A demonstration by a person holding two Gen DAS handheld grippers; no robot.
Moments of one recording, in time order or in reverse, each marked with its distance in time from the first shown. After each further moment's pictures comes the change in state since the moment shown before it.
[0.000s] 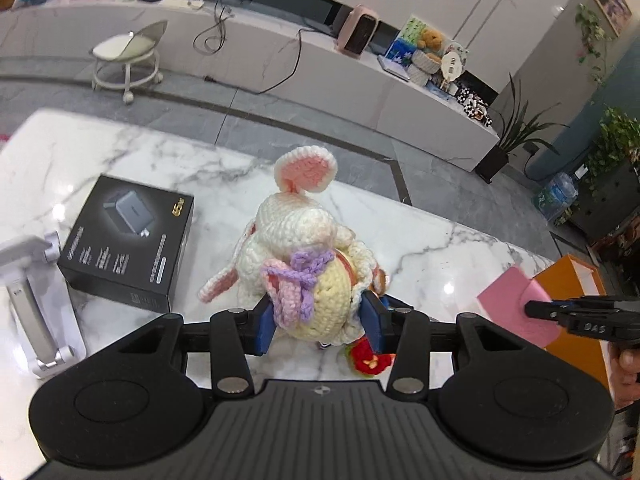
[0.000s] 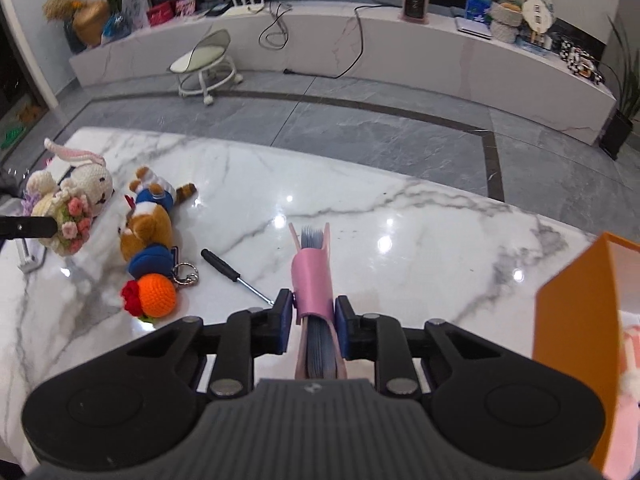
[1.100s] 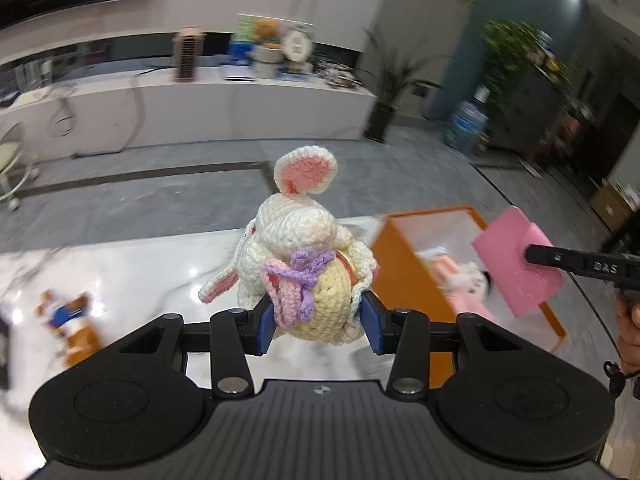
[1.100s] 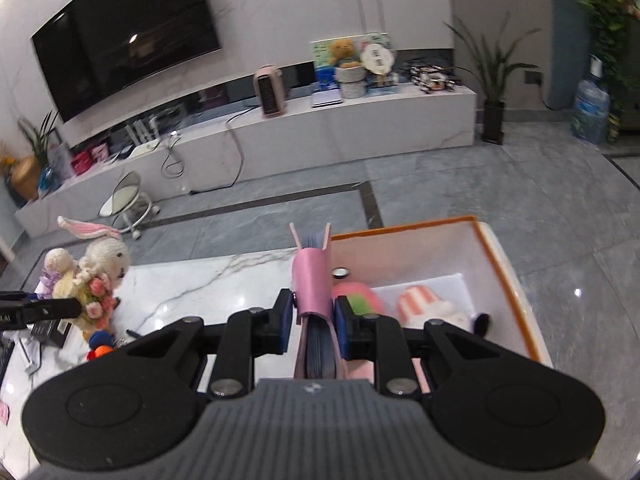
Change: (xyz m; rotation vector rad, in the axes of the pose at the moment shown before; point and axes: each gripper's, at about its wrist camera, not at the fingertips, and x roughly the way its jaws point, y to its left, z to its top) left arm 0.018 -0.280 -0.018 0.375 0.007 -0.154; right arm -0.176 -0.187 -0.084 0.345 -0.289 -0.126
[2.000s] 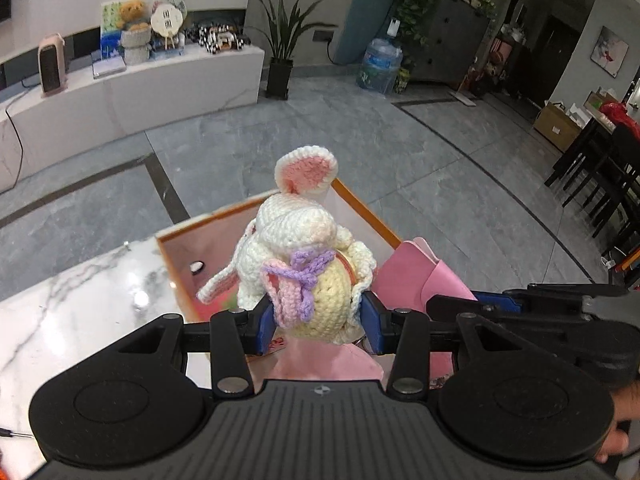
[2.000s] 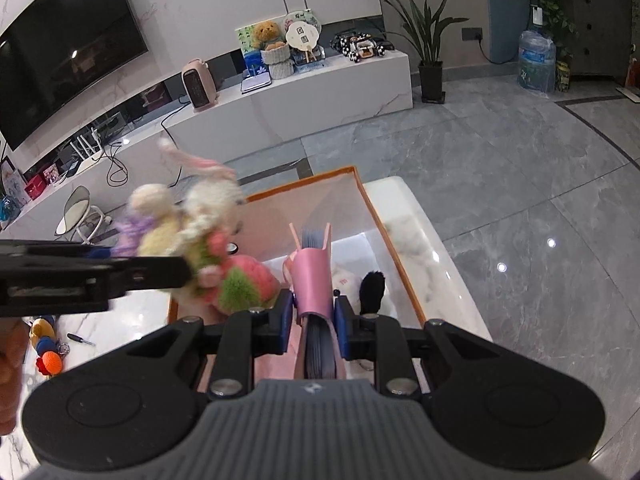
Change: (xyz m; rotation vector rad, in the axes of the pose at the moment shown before) left arm 0.142 -0.174 0.023 0.196 0.133 -0.143; right arm 0.023 -0.099 -0.020 0.115 0.057 -0.085
